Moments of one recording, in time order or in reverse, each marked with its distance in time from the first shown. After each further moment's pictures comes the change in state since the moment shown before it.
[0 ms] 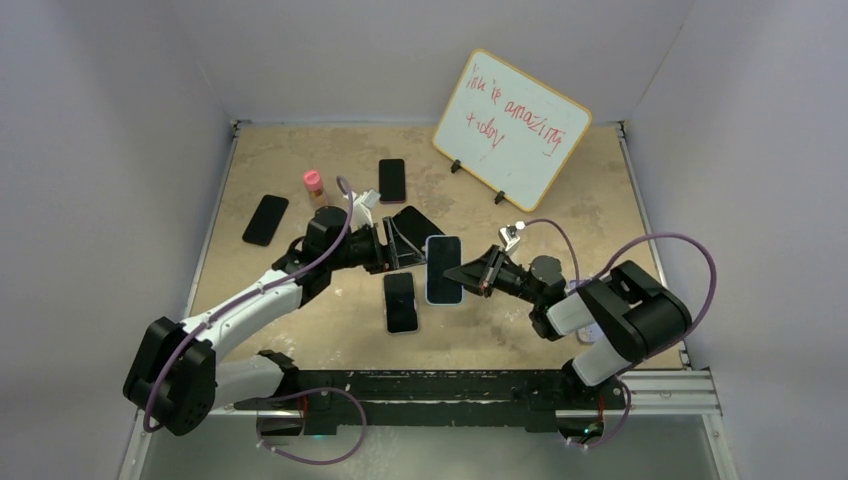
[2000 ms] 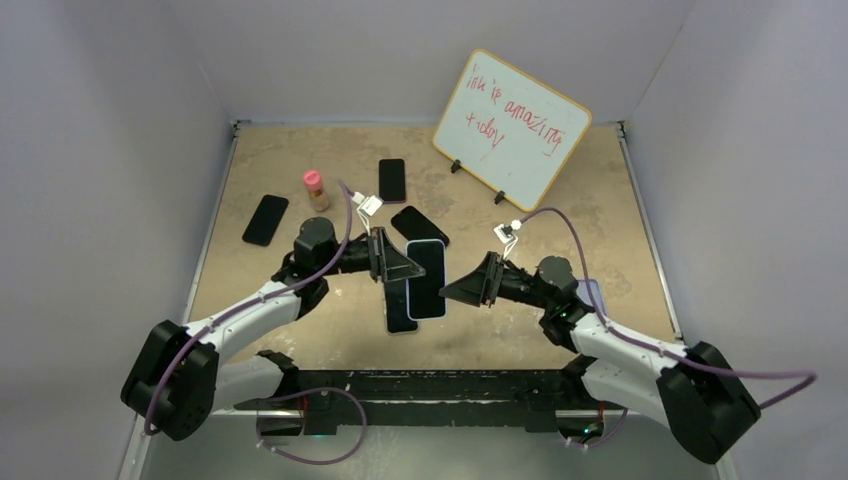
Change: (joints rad) left arm 0.008 -0.025 -0.128 0.430 0.297 -0.083; right arm 0.108 -0.532 0.032 -0.510 -0.072 -0.268
